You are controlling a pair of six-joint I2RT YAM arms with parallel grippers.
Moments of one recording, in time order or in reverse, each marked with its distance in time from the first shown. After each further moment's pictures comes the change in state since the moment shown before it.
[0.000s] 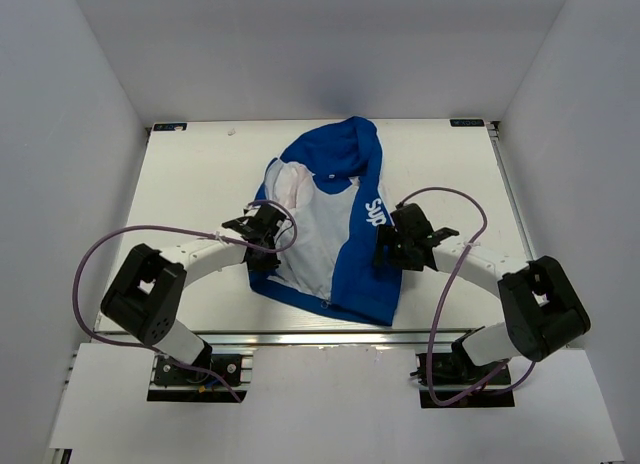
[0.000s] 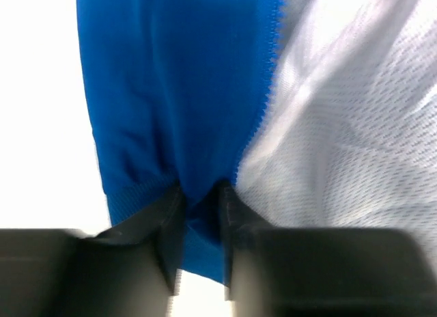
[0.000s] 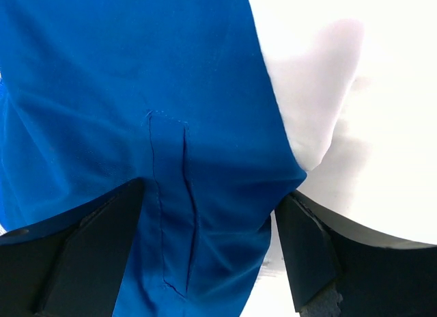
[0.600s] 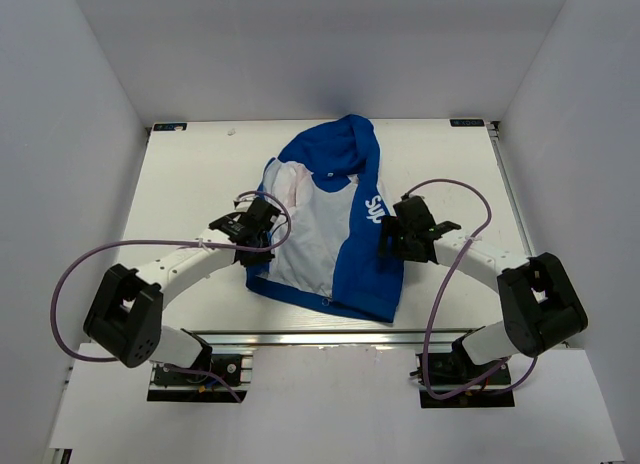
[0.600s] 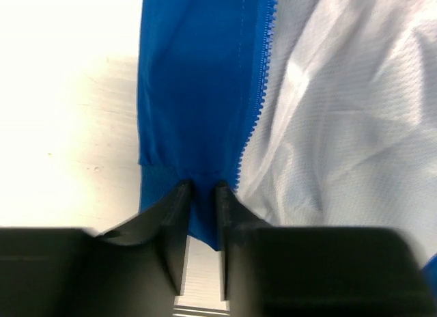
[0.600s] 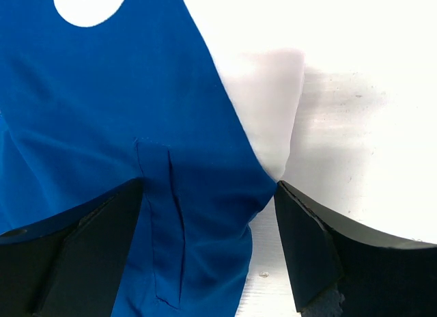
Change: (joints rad) left arm -0.005 -0.127 0.049 -0.124 -0.084 -0.008; right arm -0.035 0.026 0.055 -0.008 0.086 -0.027
